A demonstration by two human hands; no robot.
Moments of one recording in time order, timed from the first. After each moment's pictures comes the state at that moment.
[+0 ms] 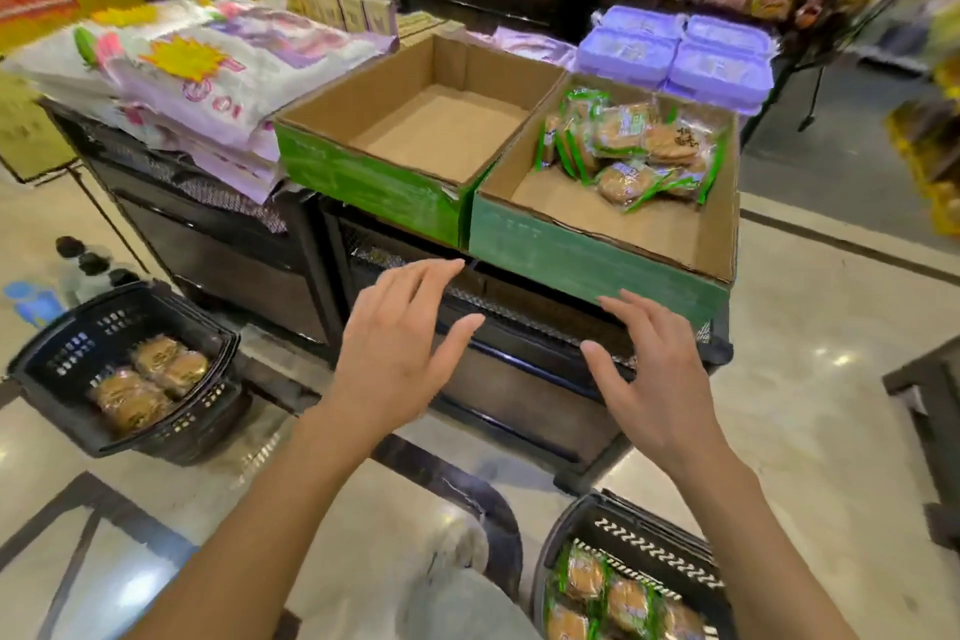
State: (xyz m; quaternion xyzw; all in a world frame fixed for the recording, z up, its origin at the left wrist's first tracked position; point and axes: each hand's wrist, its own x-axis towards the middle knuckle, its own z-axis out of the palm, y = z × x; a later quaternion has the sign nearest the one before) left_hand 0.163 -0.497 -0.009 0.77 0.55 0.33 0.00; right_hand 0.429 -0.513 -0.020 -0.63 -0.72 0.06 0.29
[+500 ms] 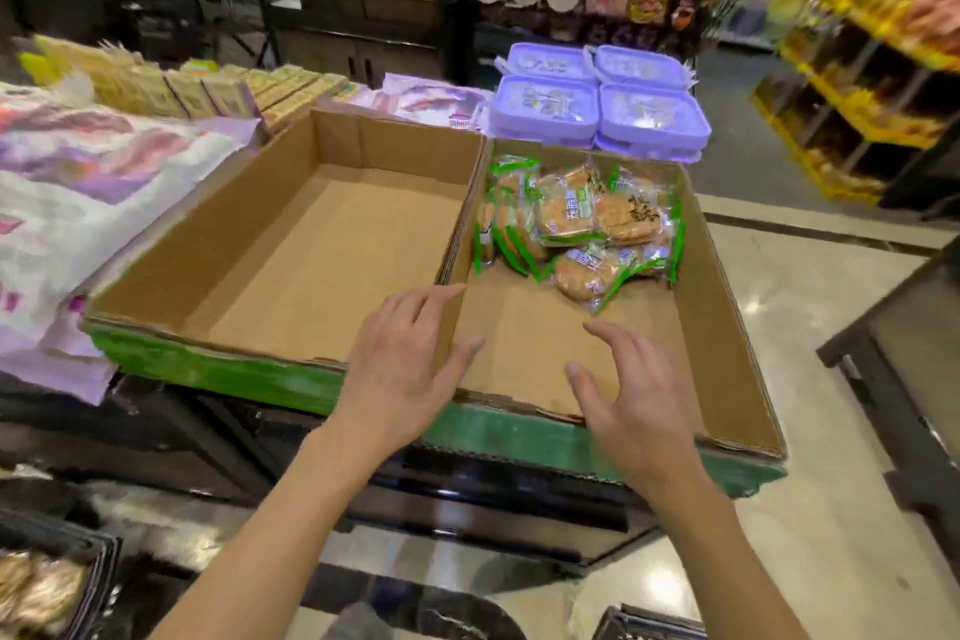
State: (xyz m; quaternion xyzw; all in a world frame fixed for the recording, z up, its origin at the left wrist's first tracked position) left_hand 0.195 -0.206 -0.001 0.83 0.47 0.28 0.09; right_hand 0.426 -0.292 -0.016 -0.72 -0.60 0.09 0.33
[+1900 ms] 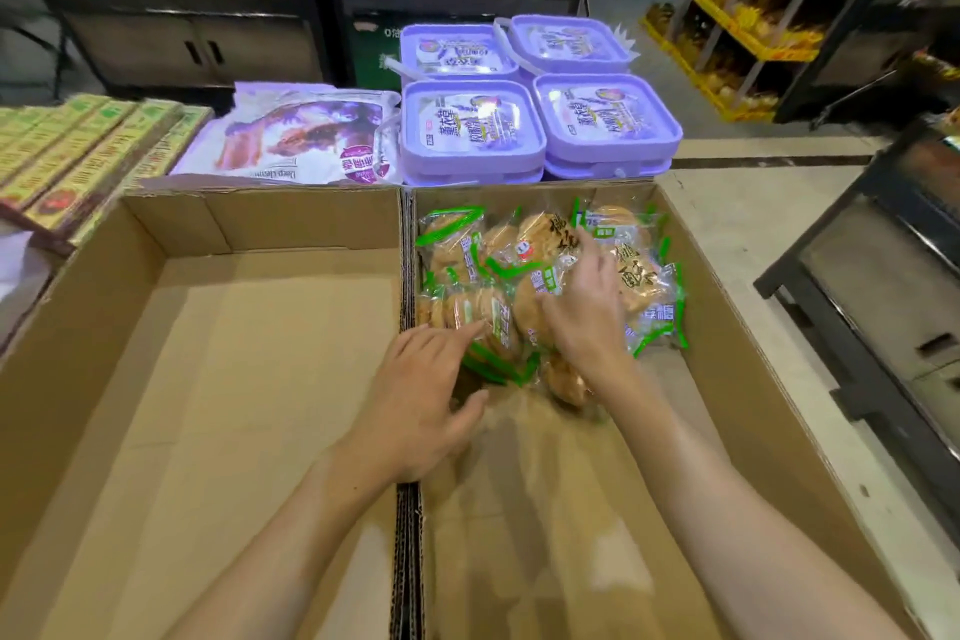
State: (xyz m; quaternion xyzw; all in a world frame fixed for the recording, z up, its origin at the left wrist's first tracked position) left_hand 0.287 0.042 -0.048 0.92 0.31 0.15 0.16; right_hand 0.501 0.009 -0.032 -0.83 -0.42 0.07 0.35
